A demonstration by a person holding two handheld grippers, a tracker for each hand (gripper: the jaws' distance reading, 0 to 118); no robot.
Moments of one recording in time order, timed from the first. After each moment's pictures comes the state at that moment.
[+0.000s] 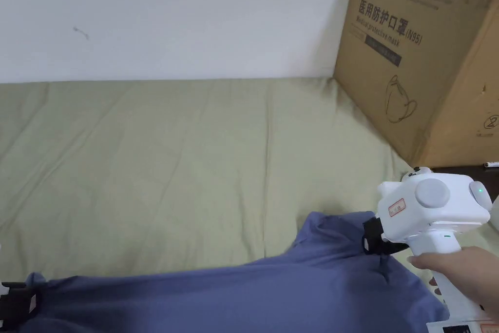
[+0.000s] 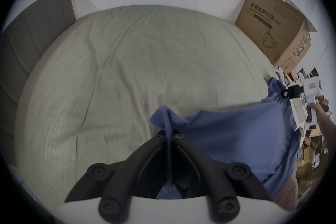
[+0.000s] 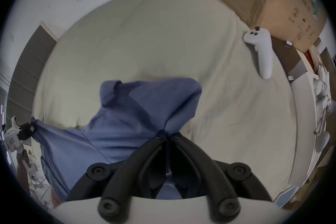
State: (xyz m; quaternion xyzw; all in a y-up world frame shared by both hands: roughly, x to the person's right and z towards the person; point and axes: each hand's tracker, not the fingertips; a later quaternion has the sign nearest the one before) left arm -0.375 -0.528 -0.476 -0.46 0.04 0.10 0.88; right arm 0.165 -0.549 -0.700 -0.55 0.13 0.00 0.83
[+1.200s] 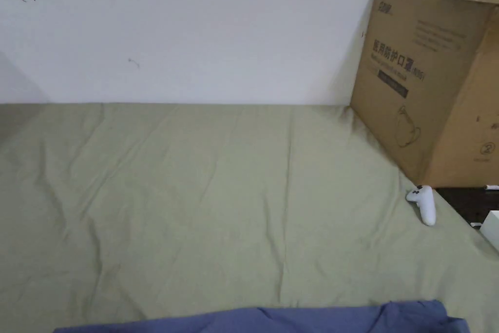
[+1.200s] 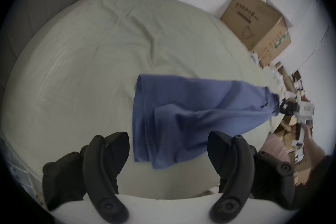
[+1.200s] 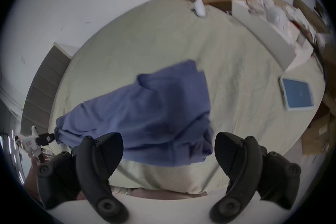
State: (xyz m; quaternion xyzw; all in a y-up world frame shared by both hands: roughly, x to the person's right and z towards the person) left arm -0.382 -0.524 -0.280 -0.46 -0.02 0.17 0.87; right arm 0.242 -0.521 -0.427 -0.50 0.11 -0.11 0.85
